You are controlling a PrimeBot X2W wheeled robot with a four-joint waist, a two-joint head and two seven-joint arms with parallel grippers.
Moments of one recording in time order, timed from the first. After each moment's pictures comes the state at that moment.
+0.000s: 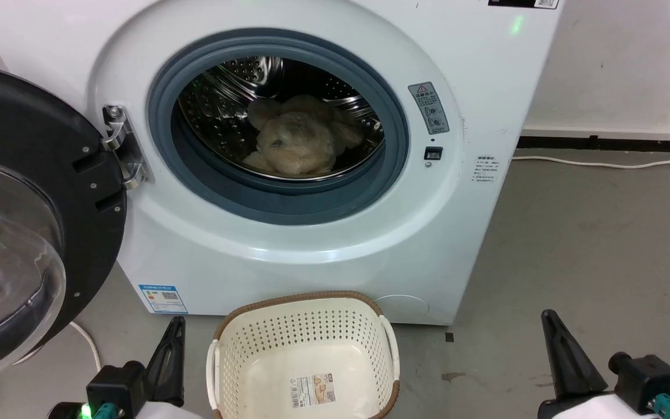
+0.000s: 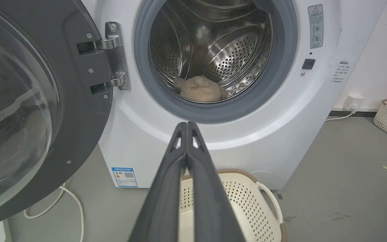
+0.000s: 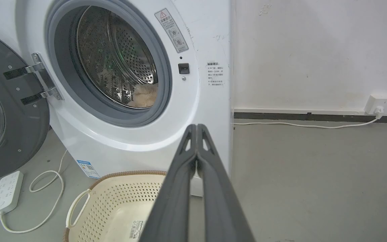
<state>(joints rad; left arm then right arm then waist) 0.08 0.14 -0.04 0.04 -0.17 -0.02 -0.15 0.08 -0.05 0.01 0.03 0.16 0.13 -0.15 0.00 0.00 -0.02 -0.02</state>
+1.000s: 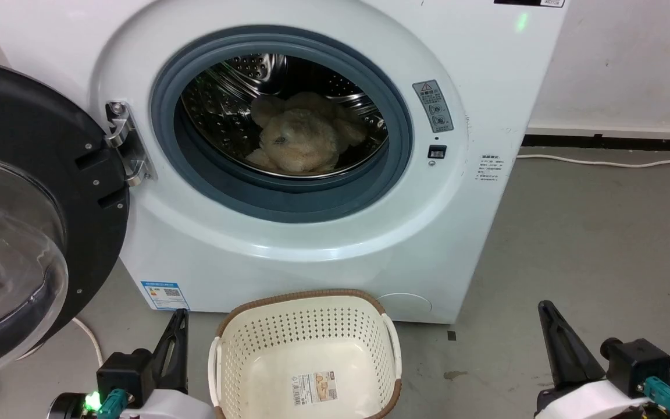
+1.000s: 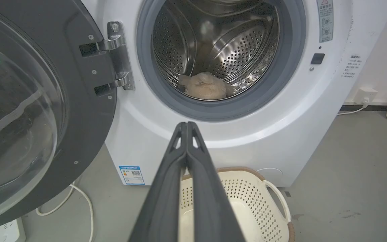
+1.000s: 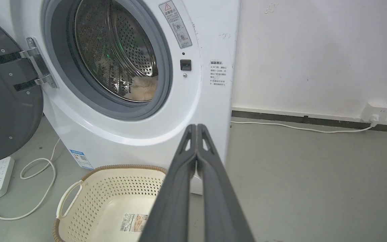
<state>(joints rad) 0.06 0.10 -0.02 0.02 -0.10 -0.01 -0.09 0.05 -0.05 0.01 0.02 0.10 0.13 -0.09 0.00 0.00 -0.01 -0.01</state>
